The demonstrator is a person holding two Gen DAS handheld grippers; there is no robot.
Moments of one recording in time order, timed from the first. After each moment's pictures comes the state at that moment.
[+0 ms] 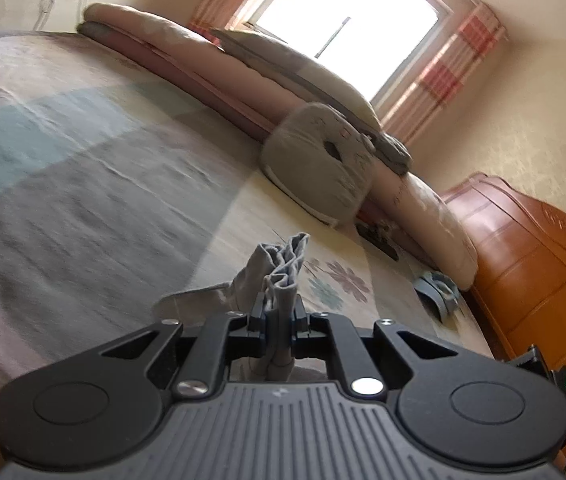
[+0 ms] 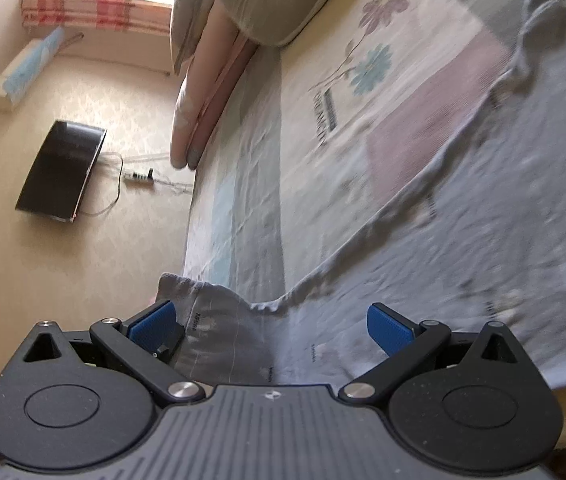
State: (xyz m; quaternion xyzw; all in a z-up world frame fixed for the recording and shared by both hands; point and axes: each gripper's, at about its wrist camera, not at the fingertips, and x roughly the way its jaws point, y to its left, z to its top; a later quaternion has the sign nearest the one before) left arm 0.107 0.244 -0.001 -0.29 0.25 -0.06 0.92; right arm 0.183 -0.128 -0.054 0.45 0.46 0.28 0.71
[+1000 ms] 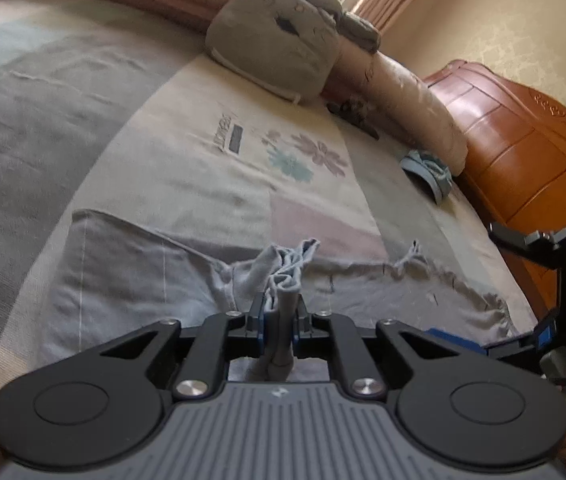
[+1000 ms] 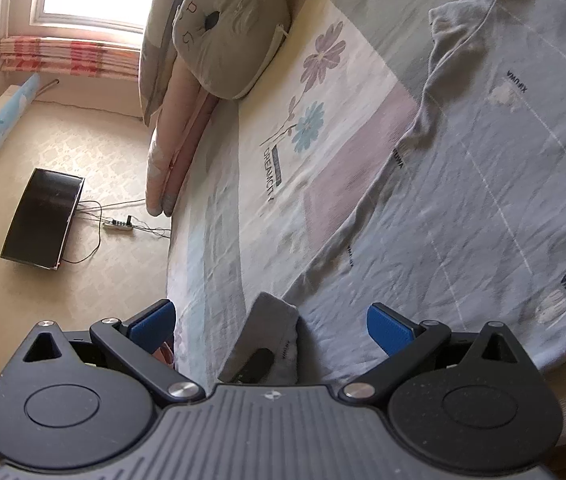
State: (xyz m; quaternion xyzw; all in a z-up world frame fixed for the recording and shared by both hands) left arm 0.136 0.157 -0.054 -0.21 0.37 -0.13 0.89; right arm 0.180 -0.181 -0.066 0.48 0.44 0.22 0.73
